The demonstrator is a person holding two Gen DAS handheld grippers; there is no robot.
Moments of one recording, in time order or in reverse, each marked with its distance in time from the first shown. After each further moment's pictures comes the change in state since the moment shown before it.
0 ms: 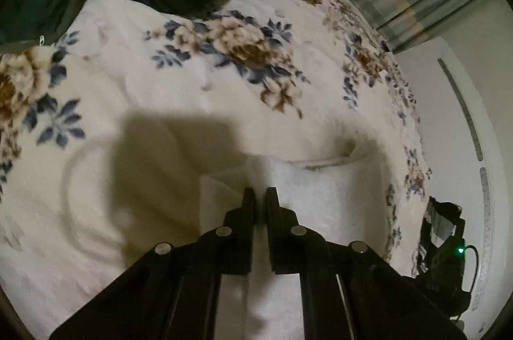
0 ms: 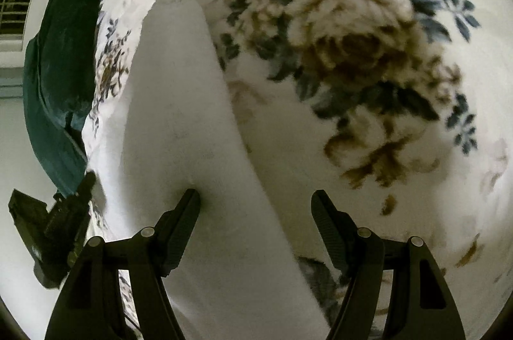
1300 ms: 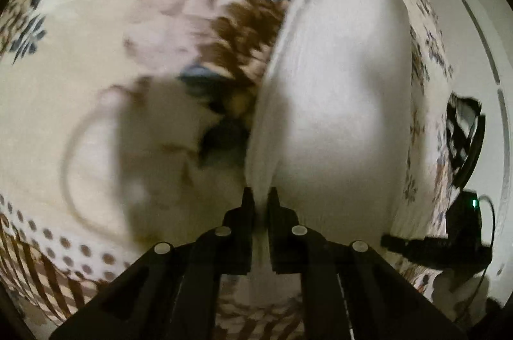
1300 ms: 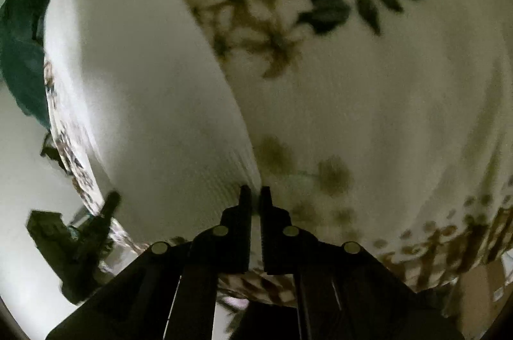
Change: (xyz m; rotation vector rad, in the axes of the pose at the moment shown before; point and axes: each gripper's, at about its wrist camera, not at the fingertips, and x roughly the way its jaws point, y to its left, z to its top) left arm -0.151 0.049 -0.299 -0.081 0.291 0.144; right arm -0.014 -0.114 -0.316 0.075 0.302 -0.078
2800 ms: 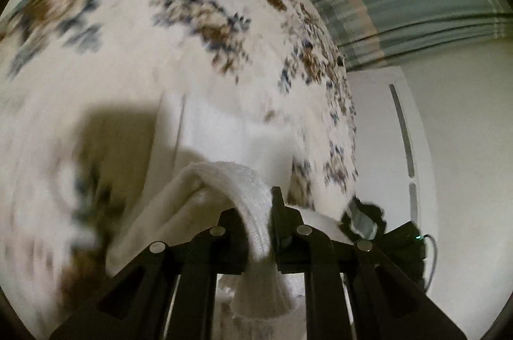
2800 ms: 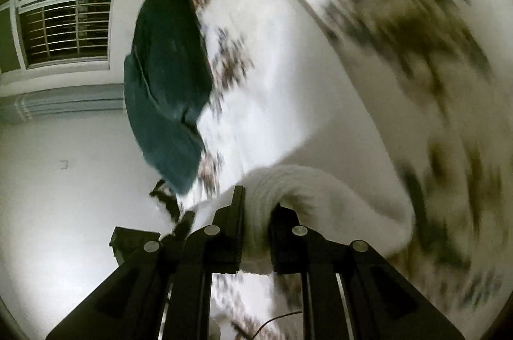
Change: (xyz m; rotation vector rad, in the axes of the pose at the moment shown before) left arm -0.018 -0.094 0.247 -0.069 -0.253 -0.457; right arm -0.178 0.149 0.230 -0.105 -0.360 0.535
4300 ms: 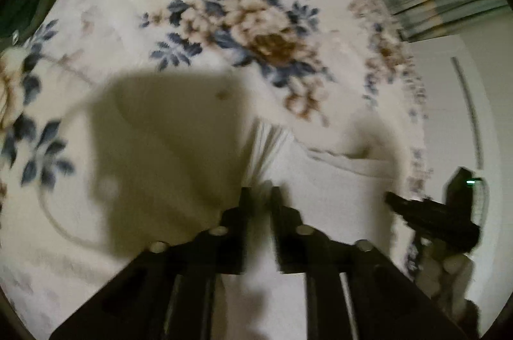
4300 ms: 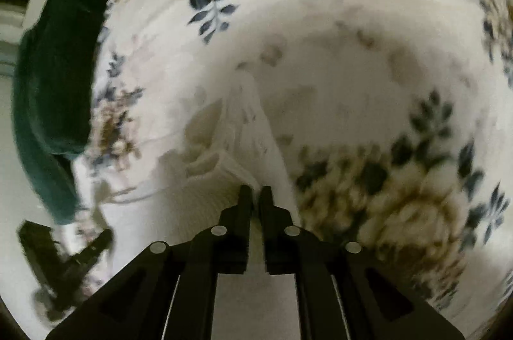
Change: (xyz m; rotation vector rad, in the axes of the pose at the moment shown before) left arm 0.086 0.054 0.101 0.111 0.146 0.250; right arm 0.122 -0.011 0.159 -0.161 0.098 -0.467
